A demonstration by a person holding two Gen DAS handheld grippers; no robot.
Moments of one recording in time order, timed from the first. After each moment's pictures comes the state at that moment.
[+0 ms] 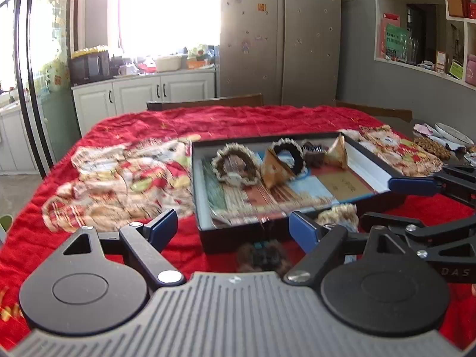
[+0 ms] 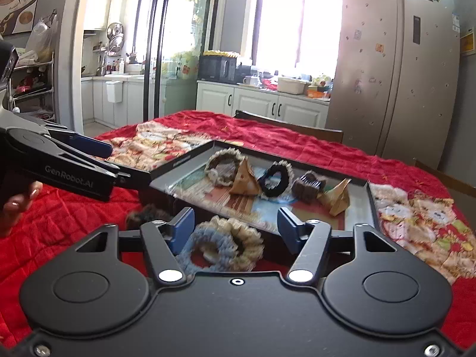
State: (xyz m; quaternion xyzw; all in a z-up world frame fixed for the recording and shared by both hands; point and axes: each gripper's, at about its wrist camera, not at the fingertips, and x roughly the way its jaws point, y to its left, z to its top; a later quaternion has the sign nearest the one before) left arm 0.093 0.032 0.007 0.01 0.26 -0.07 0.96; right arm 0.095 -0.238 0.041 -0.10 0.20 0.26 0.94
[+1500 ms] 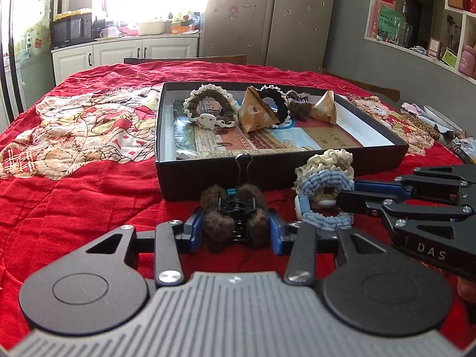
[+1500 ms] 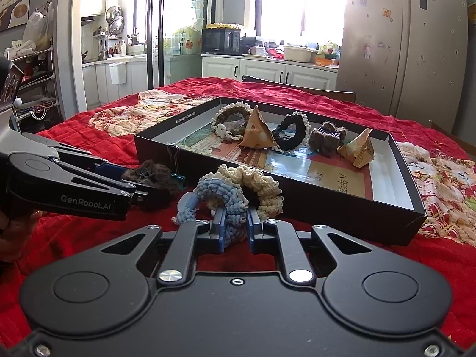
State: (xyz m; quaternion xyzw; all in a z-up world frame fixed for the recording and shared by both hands) left arm 0.108 0.024 -0.046 -0.02 0.31 -0.10 0.94; right arm 0.120 -0.229 -0.006 -0.09 0.26 0.26 0.93
